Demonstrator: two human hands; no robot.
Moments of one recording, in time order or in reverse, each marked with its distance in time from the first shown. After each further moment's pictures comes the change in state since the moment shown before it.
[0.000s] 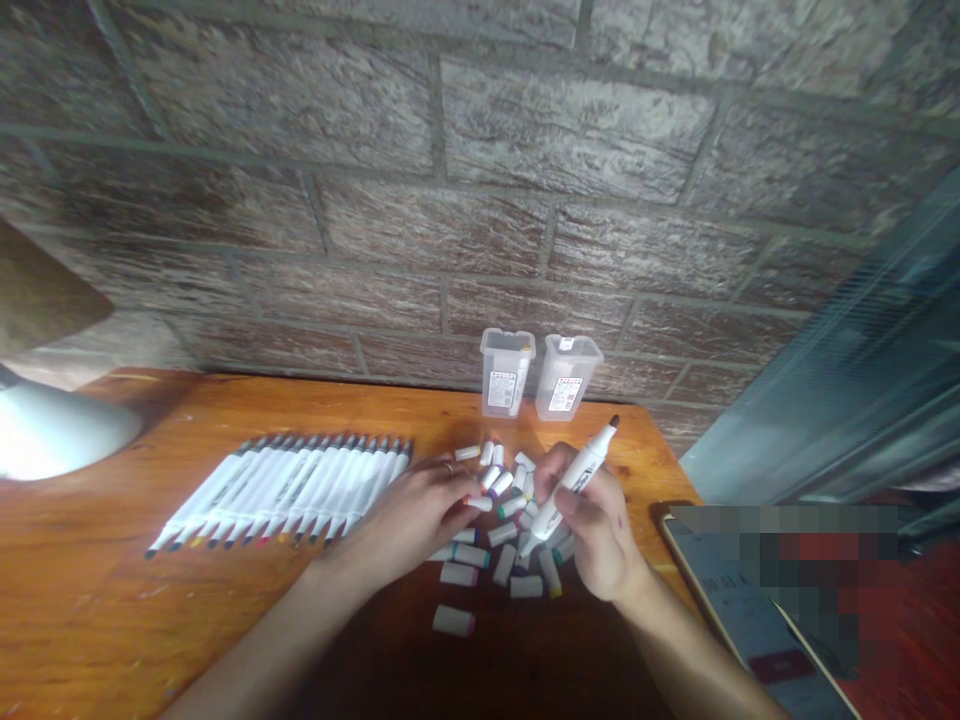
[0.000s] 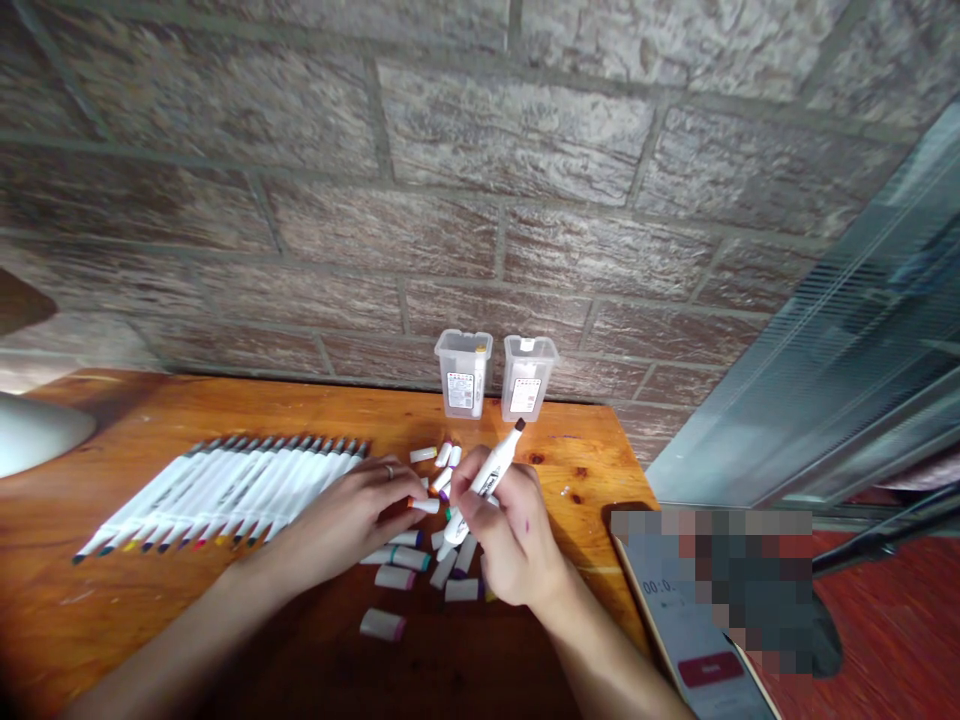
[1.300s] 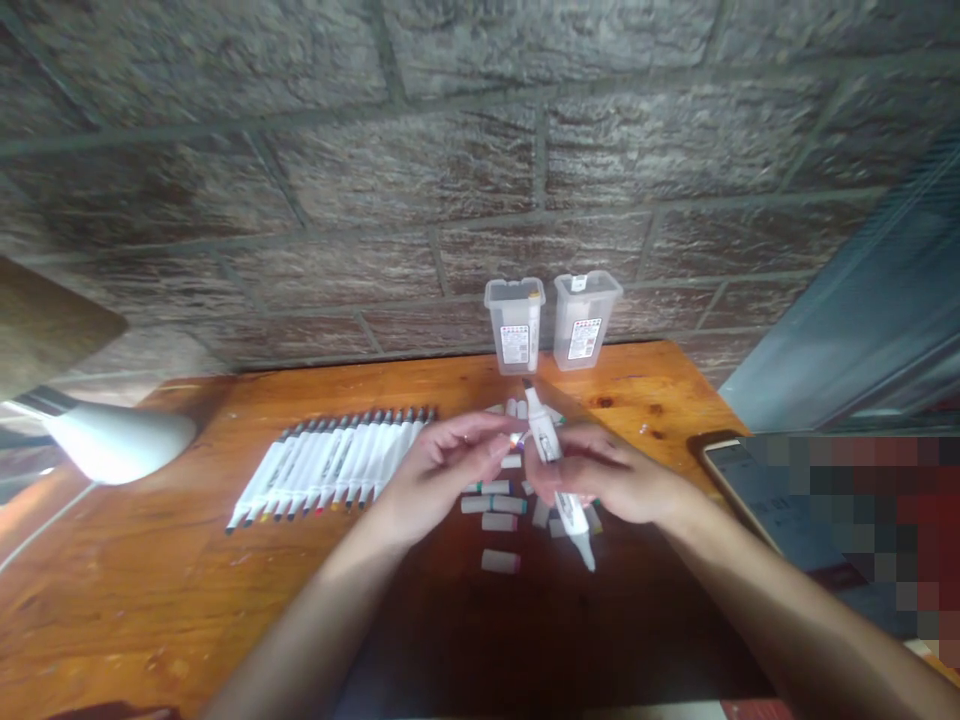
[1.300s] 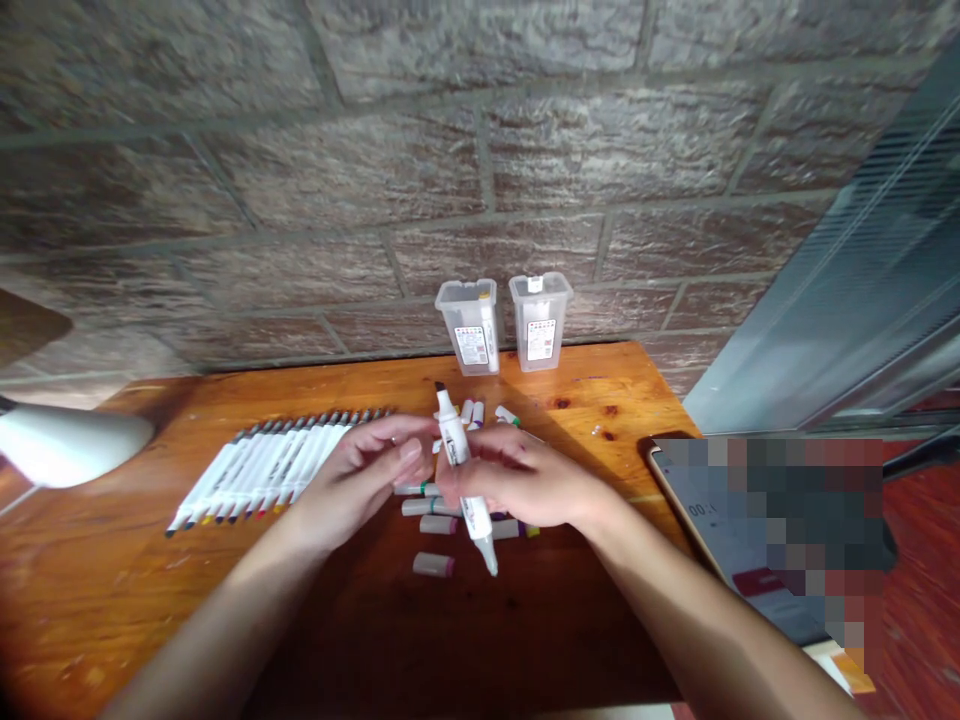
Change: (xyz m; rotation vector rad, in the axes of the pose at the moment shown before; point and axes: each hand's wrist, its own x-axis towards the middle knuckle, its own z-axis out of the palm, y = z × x) left_hand -0.002 0.021 -0.010 -1.203 0.142 -0.439; right_hand 0.014 -0.007 -0.002 0.275 -0.485 0.363
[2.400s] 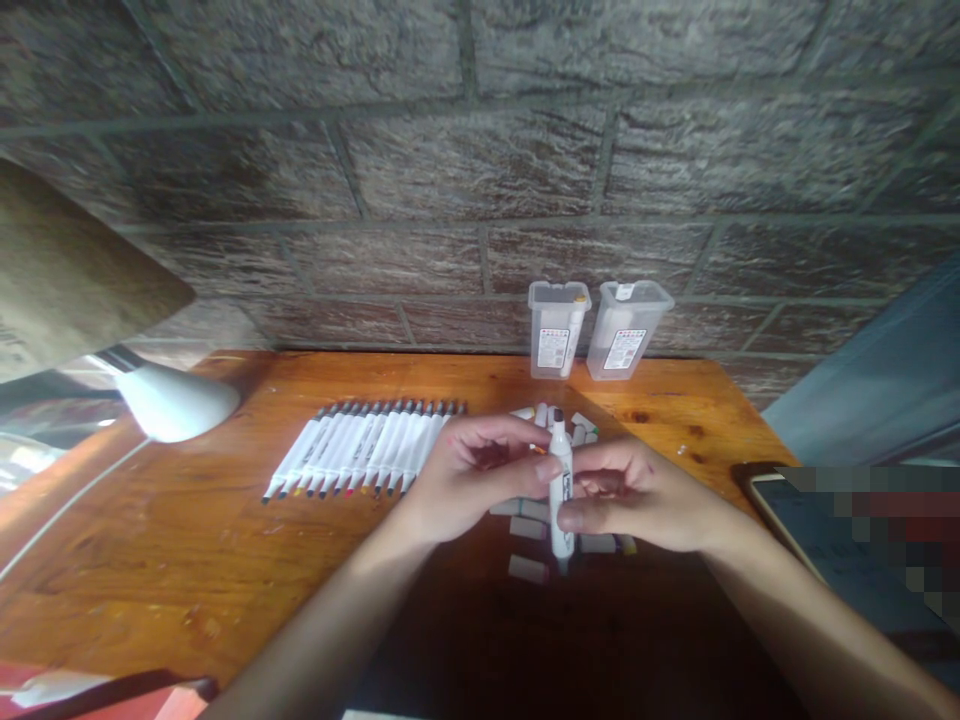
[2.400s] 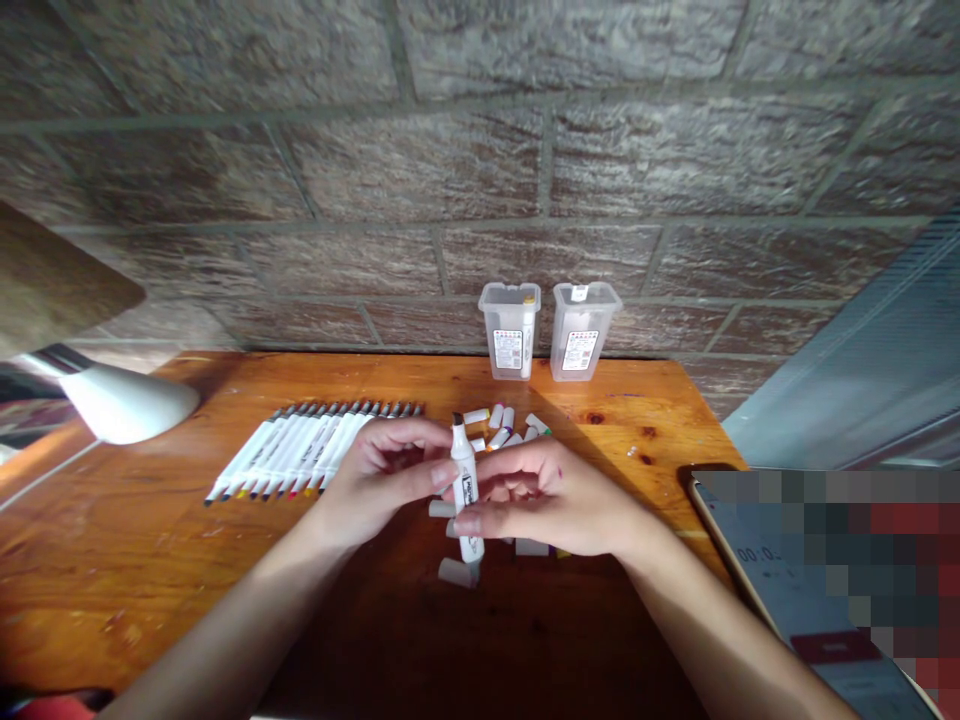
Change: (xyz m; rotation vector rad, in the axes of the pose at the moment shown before) left_hand -0.005 0.022 0.009 0.012 0.027 0.098; right_hand 0.001 0.011 0.005 0.028 -0.036 0.089
